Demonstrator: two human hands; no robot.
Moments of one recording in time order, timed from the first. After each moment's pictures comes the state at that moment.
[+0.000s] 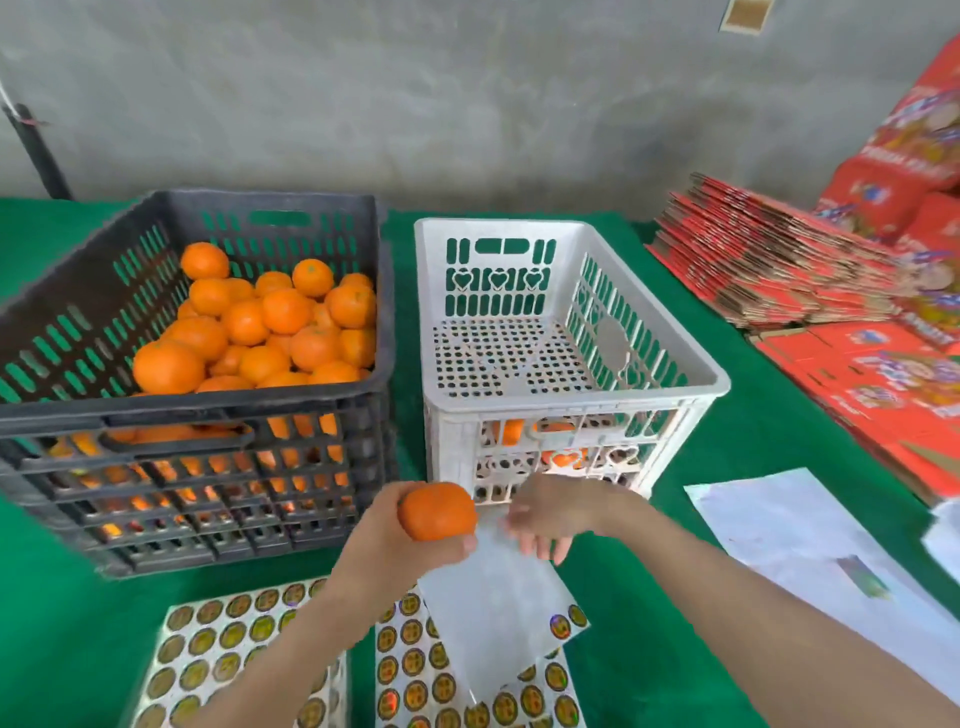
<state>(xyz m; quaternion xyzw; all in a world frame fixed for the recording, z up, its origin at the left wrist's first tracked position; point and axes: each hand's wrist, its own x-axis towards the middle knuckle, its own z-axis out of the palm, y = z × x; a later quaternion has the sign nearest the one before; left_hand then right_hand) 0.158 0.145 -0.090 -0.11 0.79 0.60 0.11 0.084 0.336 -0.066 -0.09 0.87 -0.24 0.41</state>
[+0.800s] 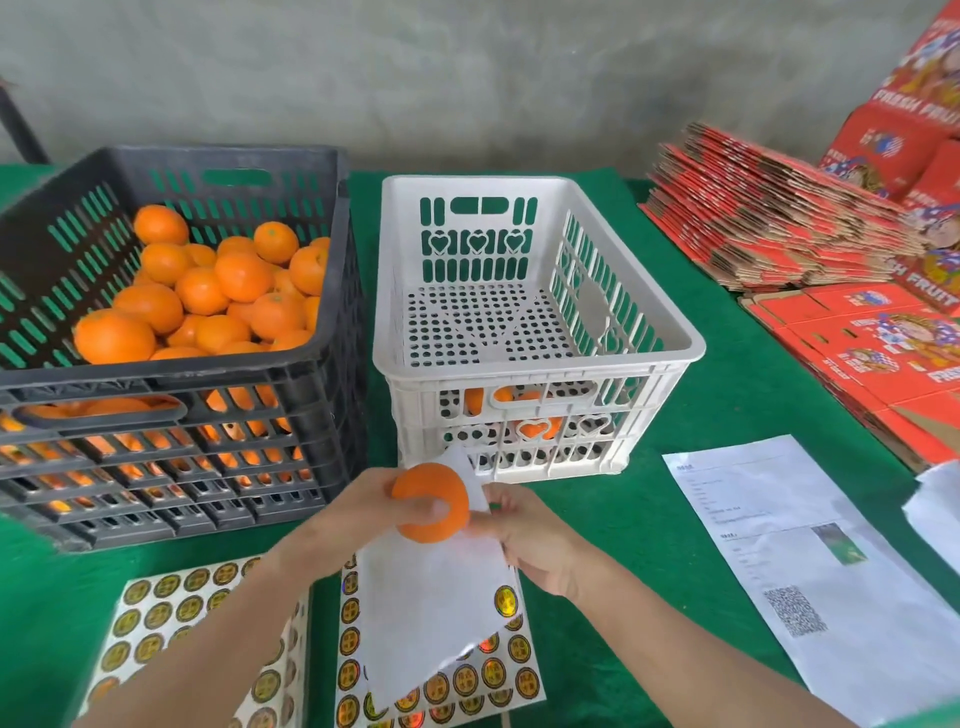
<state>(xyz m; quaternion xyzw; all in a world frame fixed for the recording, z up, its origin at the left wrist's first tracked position) 0.134 0.163 -0.103 0.02 0.77 0.58 0.26 0.133 0.353 -0.127 0.04 0.65 -0.68 0.33</state>
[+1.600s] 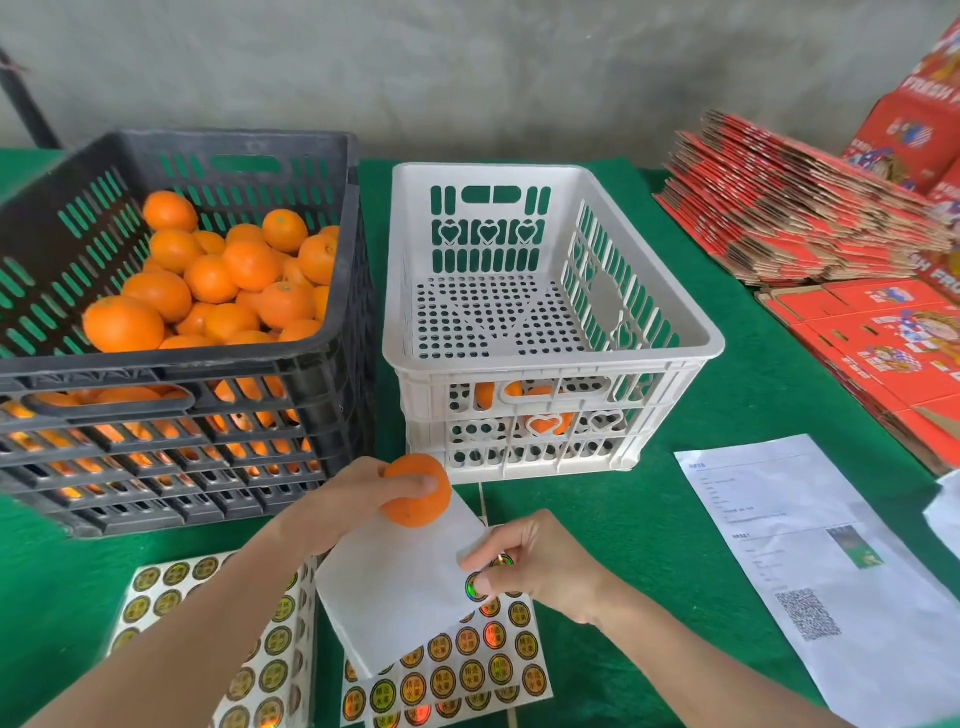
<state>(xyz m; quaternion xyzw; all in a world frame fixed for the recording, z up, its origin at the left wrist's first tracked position) 0.120 0.155 -0.102 -0.12 0.75 0.57 0.31 0.154 0.366 -0.137 -0.06 0.75 -0.59 0.29</state>
